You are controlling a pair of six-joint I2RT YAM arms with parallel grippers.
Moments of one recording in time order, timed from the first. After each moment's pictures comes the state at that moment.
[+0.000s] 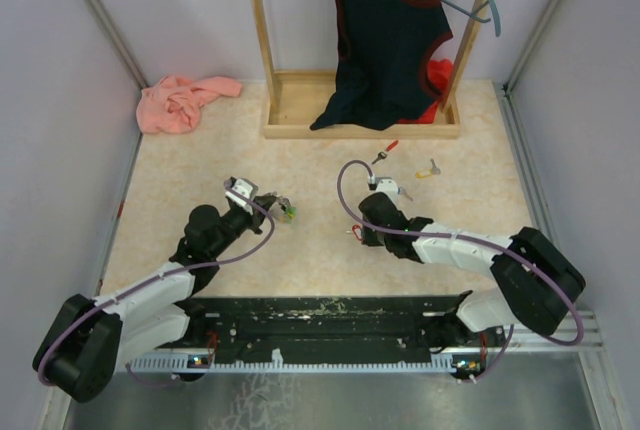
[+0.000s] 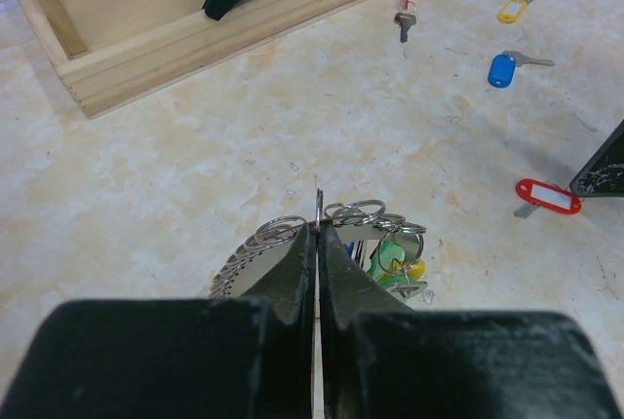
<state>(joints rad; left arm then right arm) -0.50 0.99 0.22 0.70 0.15 0.01 0.78 1.35 0.58 -0.10 0.29 0.63</state>
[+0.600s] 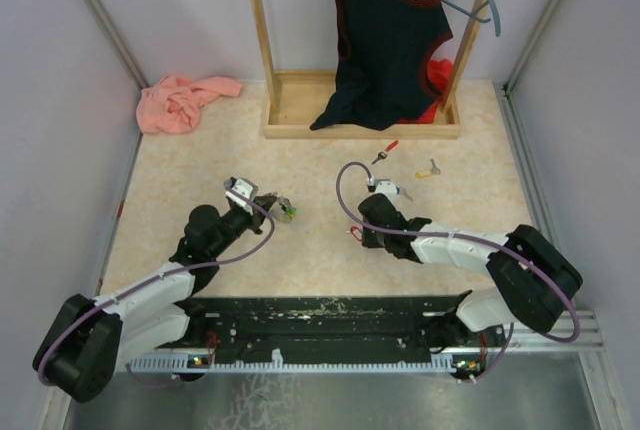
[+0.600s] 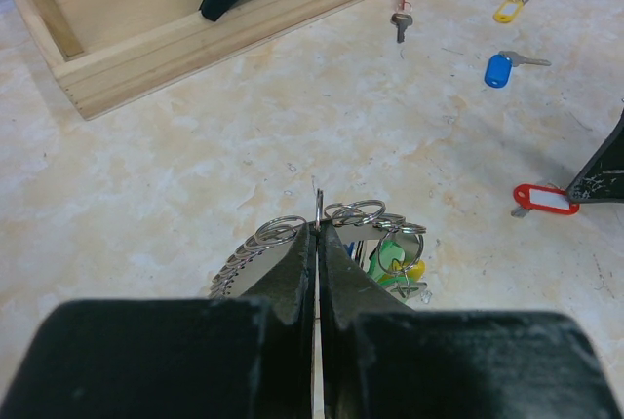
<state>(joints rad) -0.50 0.99 0.22 0.70 0.16 0.01 0.78 1.37 0.58 -0.09 0.26 0.63</state>
